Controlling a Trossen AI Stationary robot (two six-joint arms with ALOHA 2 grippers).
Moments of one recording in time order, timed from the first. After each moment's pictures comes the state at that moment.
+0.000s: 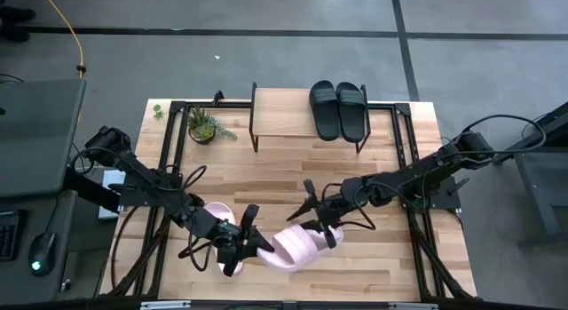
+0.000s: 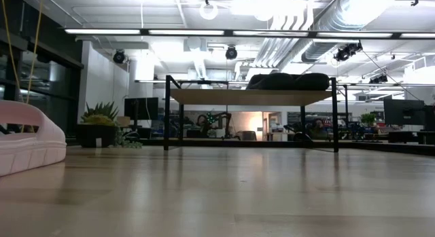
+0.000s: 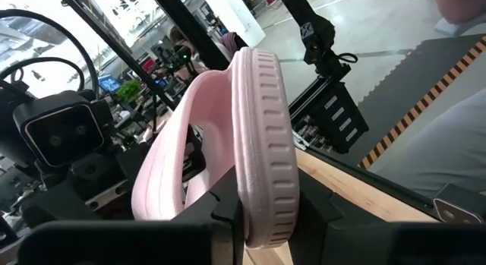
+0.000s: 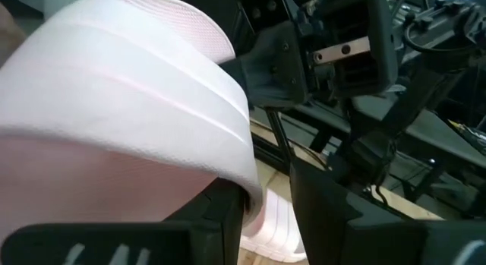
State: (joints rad) left arm -0.51 1.45 0.89 0.47 -0.26 0.64; right arm 0.34 1.48 0.97 0.41 -0.03 -0.36
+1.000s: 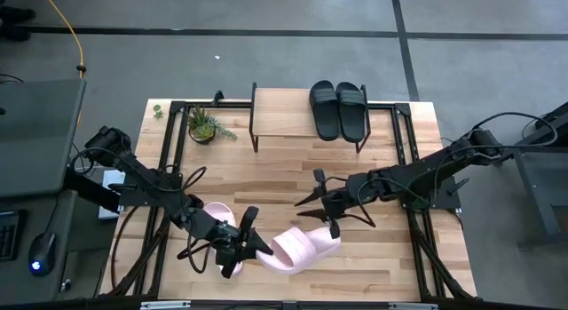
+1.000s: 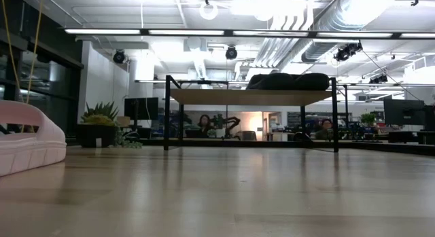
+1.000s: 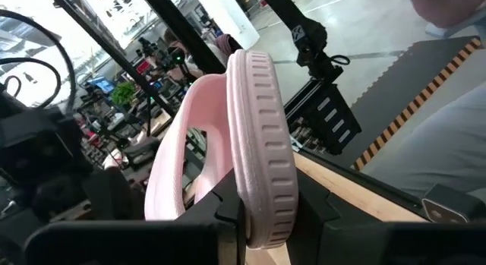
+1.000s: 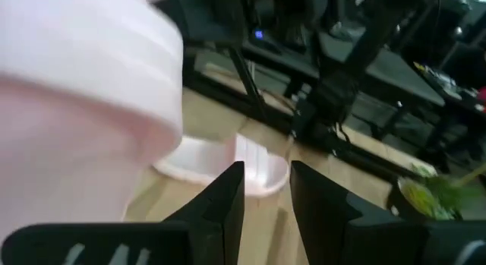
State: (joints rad) left arm -0.51 1.45 0.89 0.46 -0.26 0.64; right arm 0.34 1.37 0.97 0.15 0.13 -0.32
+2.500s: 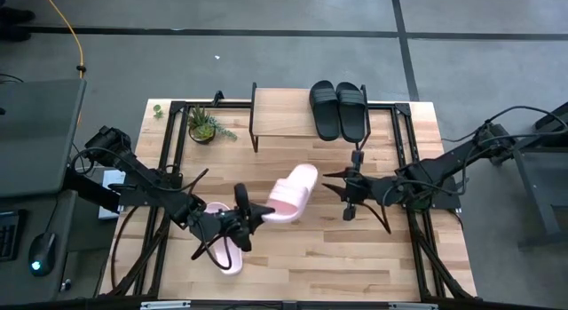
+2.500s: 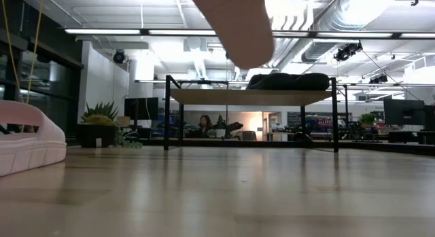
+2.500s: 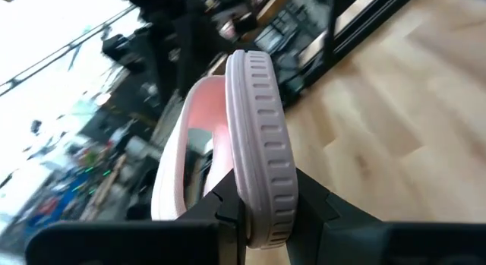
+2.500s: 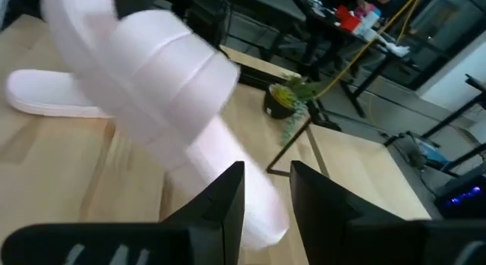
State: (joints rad) left arm -0.51 1.45 0.89 0.31 -0.86 0.69; right arm 0.45 1.15 0.97 -0.26 0.70 -0.16
